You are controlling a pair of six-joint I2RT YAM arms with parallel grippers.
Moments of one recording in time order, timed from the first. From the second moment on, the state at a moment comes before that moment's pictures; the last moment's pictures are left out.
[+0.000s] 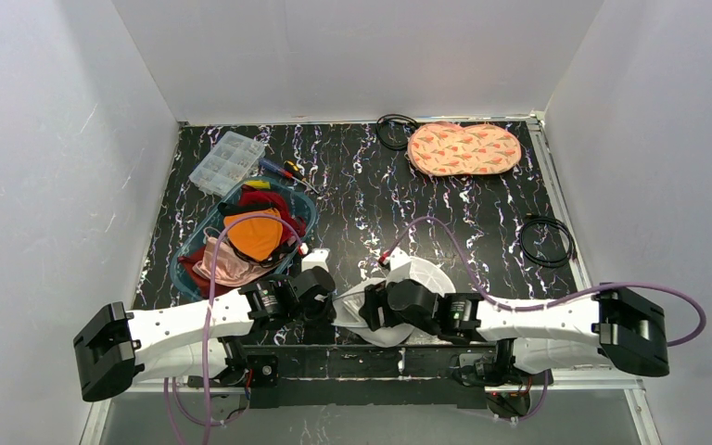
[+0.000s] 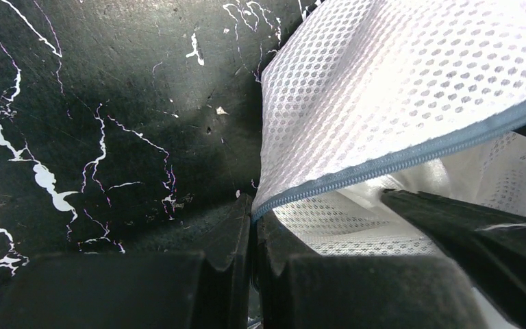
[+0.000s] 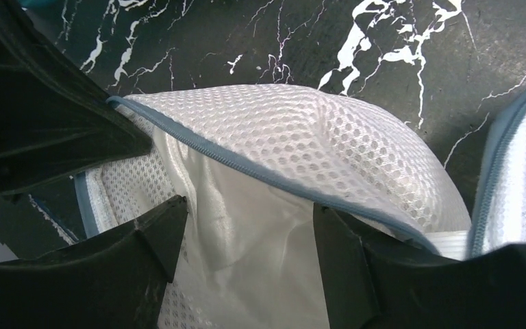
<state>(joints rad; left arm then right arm) -1.11 1.04 0.56 -0.47 -0.21 -0.90 1.33 1.12 0.49 -0.01 0.37 0.68</state>
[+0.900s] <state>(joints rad) -1.11 1.01 0.56 -0.47 -0.20 -0.91 1.36 1.45 0.72 -0.28 0.54 0.67</state>
